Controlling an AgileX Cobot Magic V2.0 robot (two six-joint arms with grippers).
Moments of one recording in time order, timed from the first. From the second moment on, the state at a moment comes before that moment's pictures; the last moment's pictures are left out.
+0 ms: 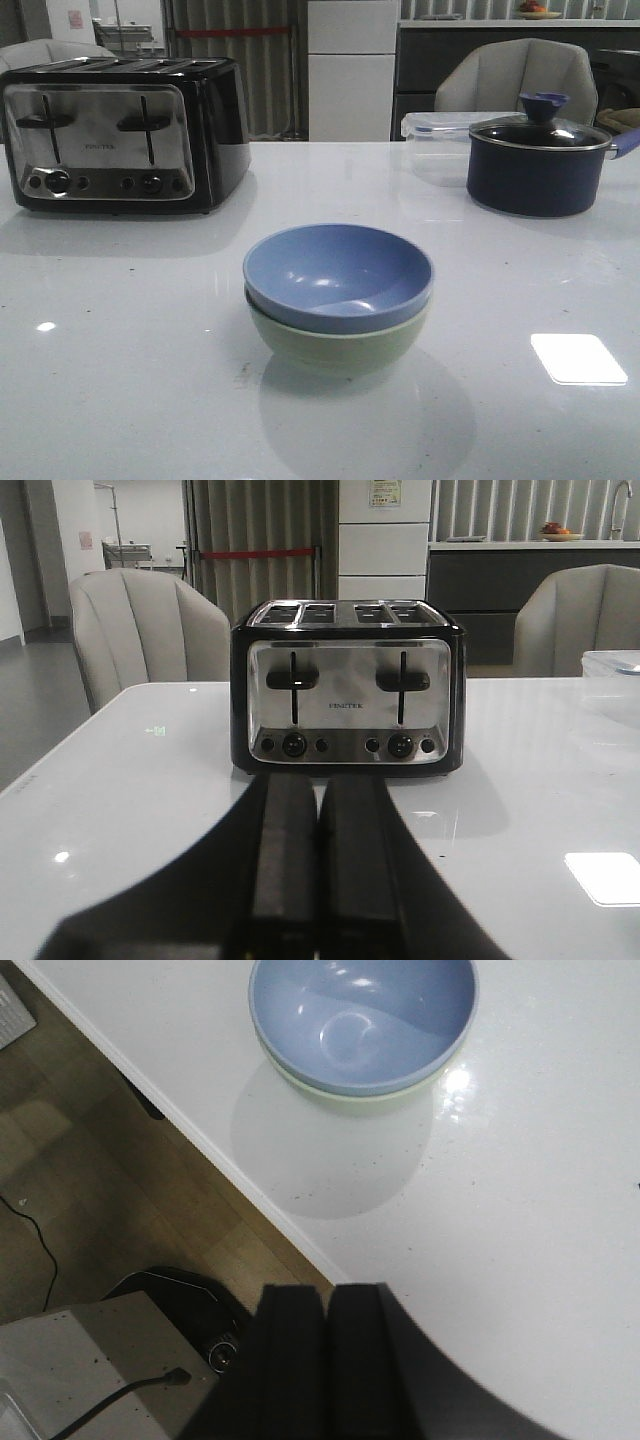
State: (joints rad) left arm -0.06 -0.01 0.00 0.02 0.03 -0.03; right arm 0.37 0.75 -0.65 0.40 0.85 -0.47
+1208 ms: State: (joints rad) left arm -0.06 -0.01 0.00 0.02 0.03 -0.03; right arm -0.04 0.00 0.02 0.47 0.13 -0.48
